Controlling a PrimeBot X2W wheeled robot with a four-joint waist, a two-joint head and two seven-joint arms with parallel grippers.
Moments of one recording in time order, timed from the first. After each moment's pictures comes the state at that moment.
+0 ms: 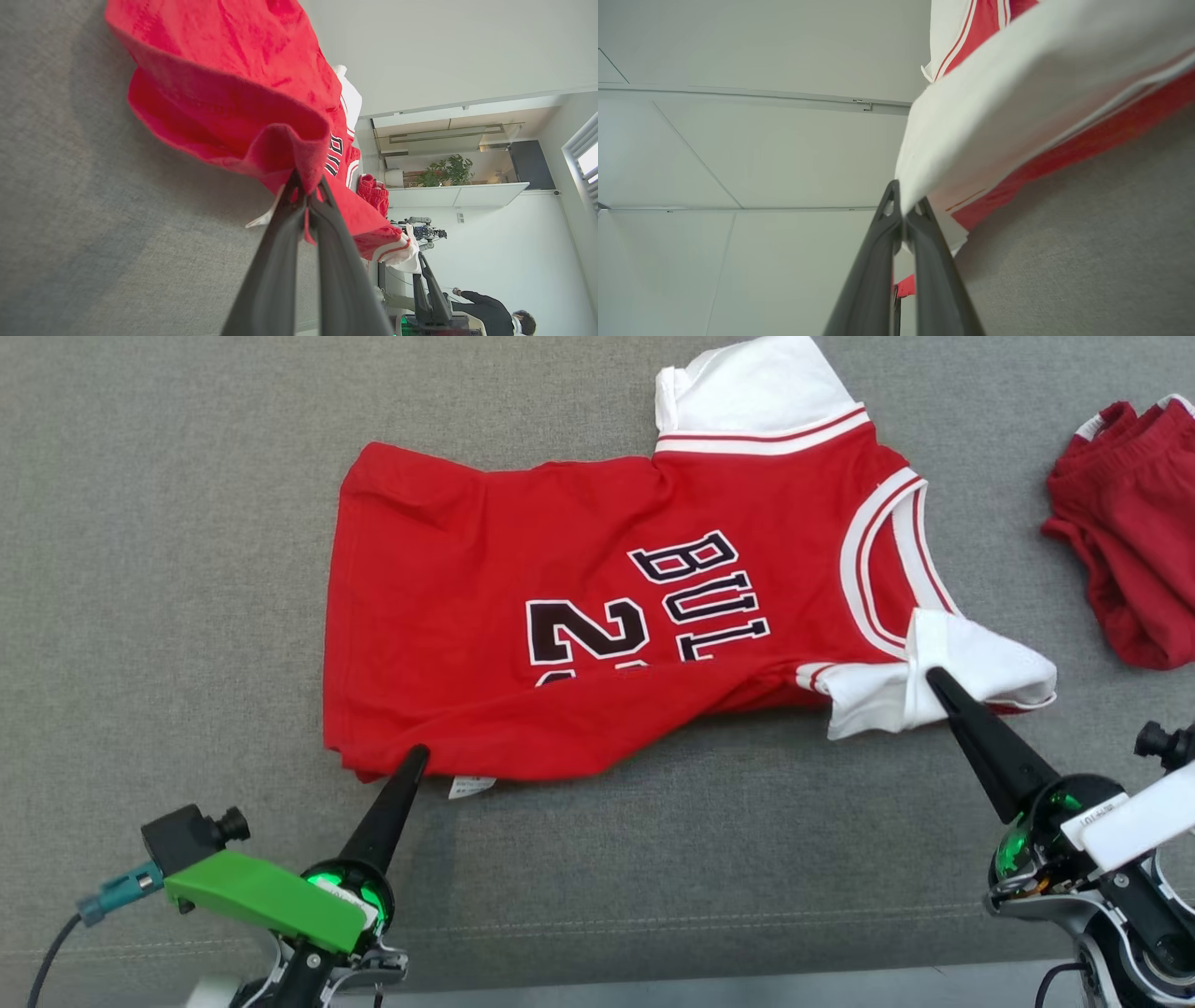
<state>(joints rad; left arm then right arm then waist) 0.00 0.21 -0.36 -0.13 -1.52 -0.03 0.02 0.13 -0.10 0.03 -0.36 1.46 -0.12 0.36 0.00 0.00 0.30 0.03</state>
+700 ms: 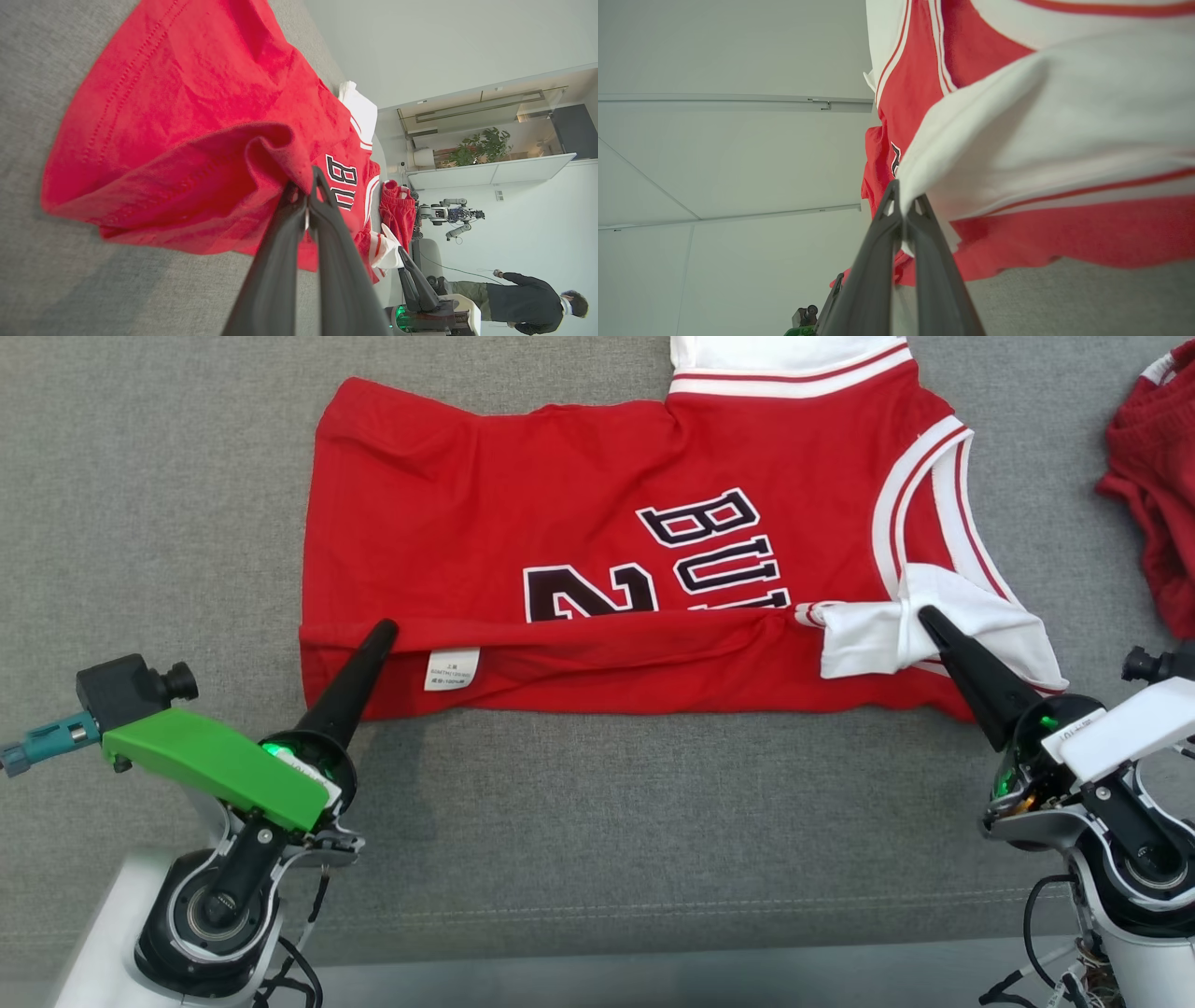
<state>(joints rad) -0.23 0.29 -0.34 -0.18 -1.49 0.10 0.15 -0.07 -0.13 0.03 -0.19 1.43 -0.13 0.39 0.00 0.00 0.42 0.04</state>
